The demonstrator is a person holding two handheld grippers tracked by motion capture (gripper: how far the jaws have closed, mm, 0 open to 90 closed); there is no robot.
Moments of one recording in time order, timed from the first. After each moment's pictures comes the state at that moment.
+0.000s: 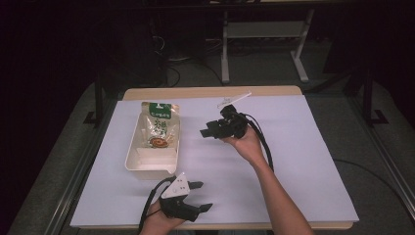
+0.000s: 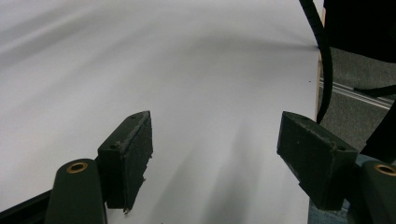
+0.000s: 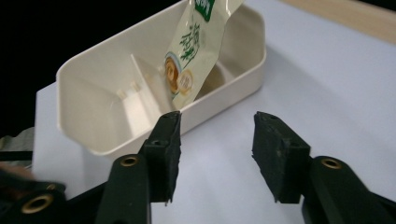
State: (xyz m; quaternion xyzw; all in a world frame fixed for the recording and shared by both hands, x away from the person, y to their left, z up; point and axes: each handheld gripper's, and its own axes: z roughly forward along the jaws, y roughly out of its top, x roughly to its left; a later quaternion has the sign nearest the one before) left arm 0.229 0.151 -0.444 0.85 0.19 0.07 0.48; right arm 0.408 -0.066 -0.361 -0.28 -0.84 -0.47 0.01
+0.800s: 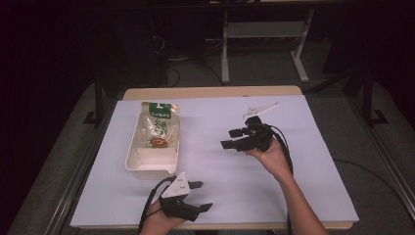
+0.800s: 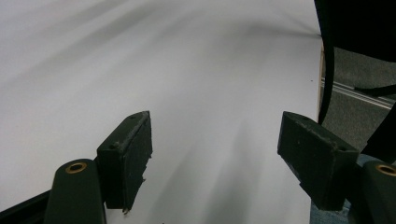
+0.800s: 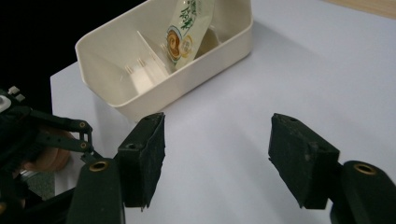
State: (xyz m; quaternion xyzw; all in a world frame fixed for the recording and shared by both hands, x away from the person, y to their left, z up) left arm 0.230 0.151 -0.445 0.85 0.20 0.06 0.48; right arm 0.369 -0.126 -0.365 -0.30 -0.83 -0.48 0.01
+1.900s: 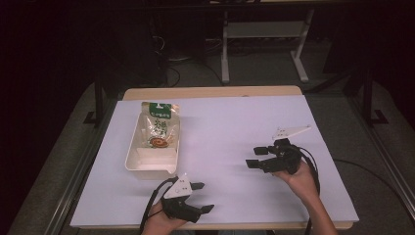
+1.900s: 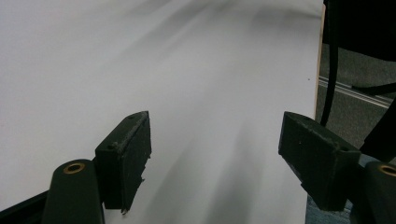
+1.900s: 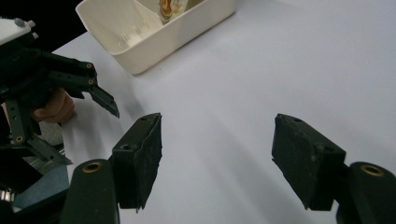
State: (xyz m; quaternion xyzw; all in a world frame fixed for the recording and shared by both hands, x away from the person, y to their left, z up) left arm 0.228 0.147 -0.447 0.86 0.20 0.06 0.47; right arm 0.317 -0.193 -0.392 -0.33 -0.82 -0.48 0.00
